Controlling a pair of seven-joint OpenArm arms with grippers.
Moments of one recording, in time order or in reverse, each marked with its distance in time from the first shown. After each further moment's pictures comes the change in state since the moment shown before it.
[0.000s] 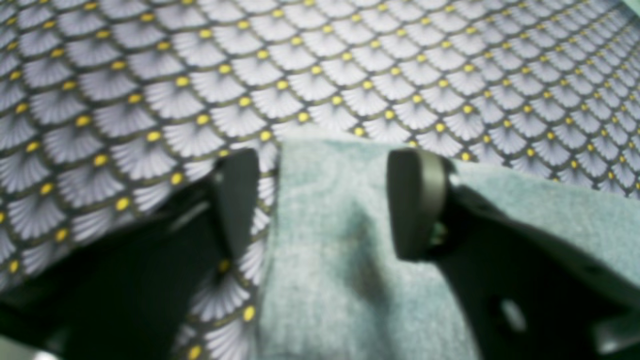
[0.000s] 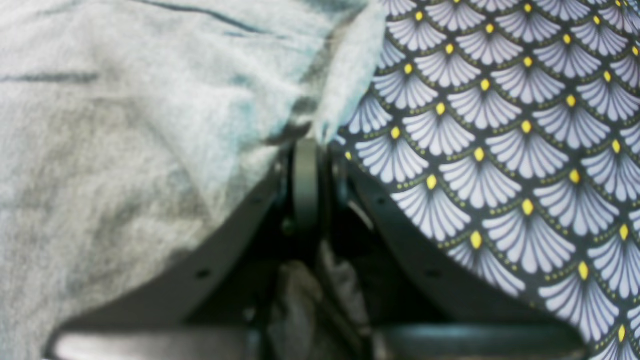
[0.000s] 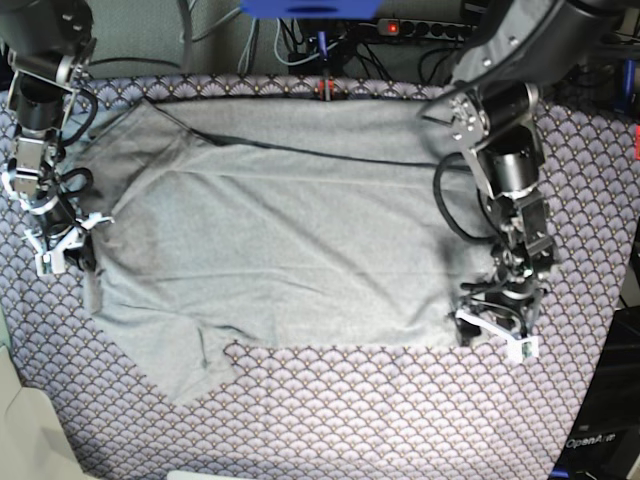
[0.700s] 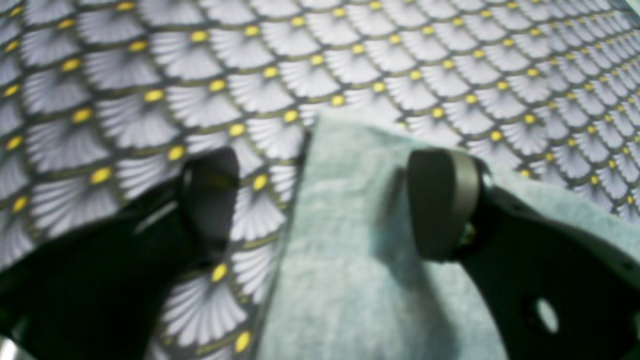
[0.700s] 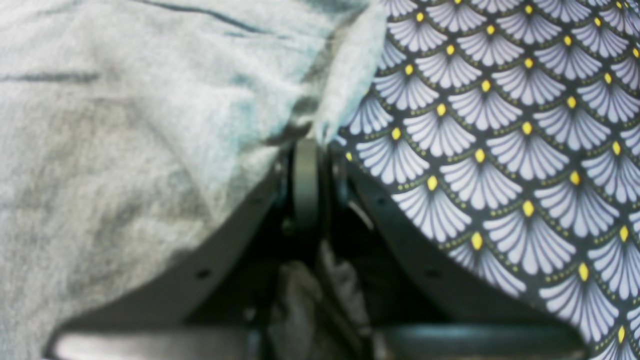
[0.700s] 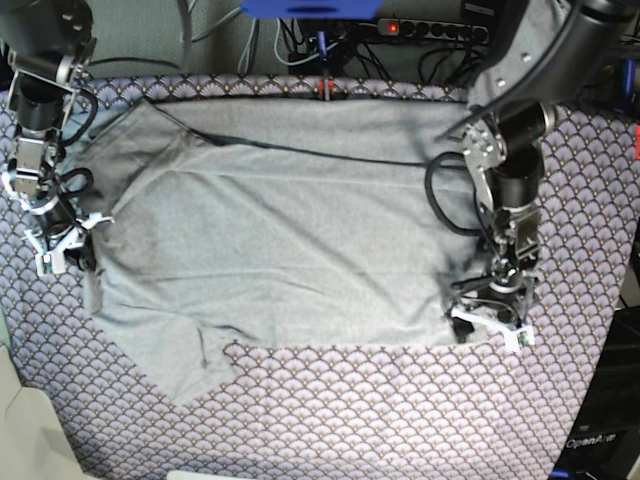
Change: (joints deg) left arm -5.0 -2.6 0.3 -19.1 -0.2 7.3 -14.3; right arm 0.0 0.0 -0.2 0.0 0.0 0.0 0.0
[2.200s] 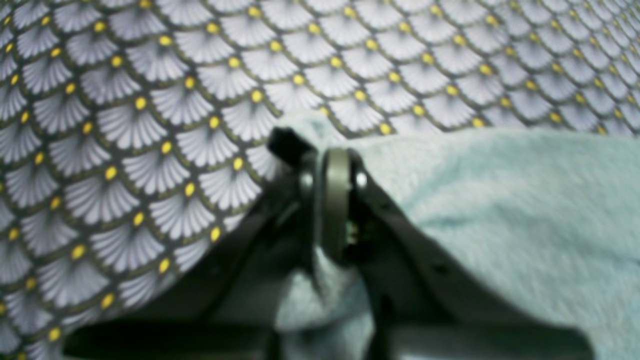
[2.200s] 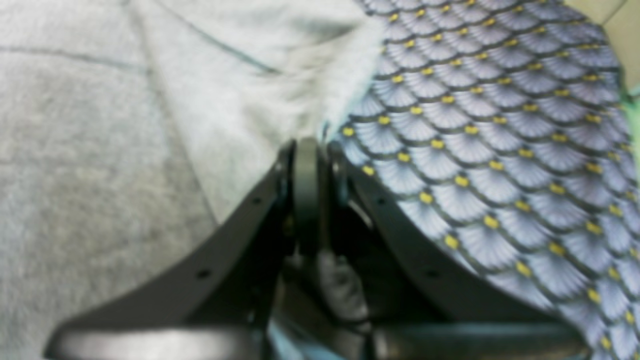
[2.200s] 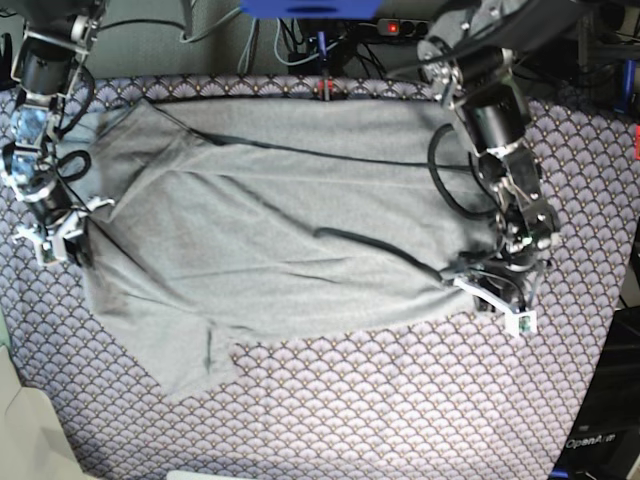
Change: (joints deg) left arm 15.4 7.5 -0.1 40.4 0.2 -7.8 27.8; right arm -10.8 -2.6 3.2 21.2 -1.2 0.9 -1.6
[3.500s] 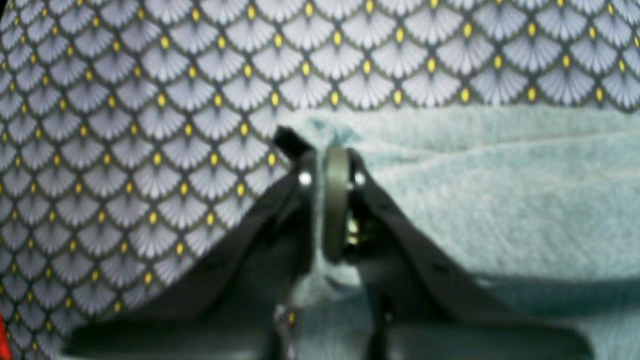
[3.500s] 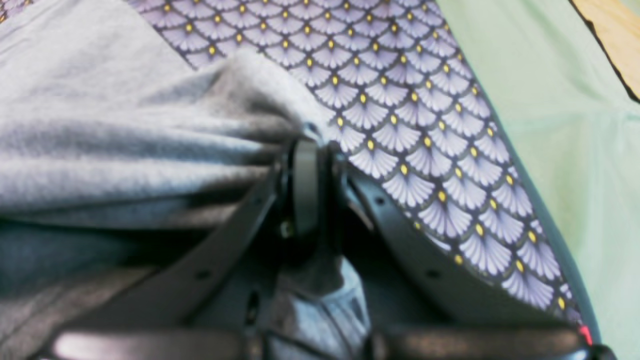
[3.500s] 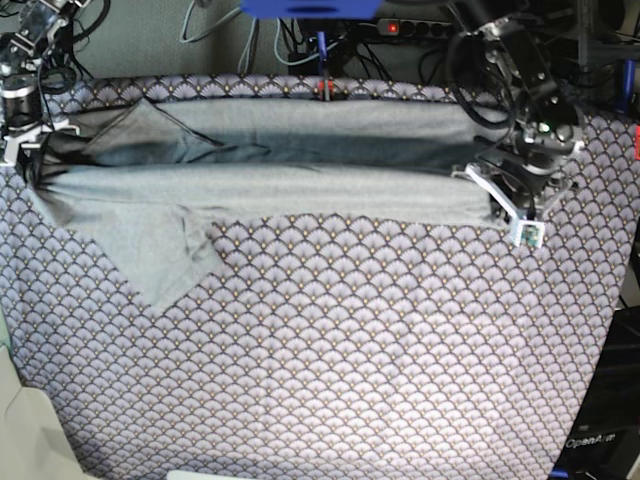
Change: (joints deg) left arm 25.9 3.7 0.0 36.1 -0.4 -11.6 16.7; right arm -19.1 -11.8 25.2 18.0 5.2 0.7 -0.1
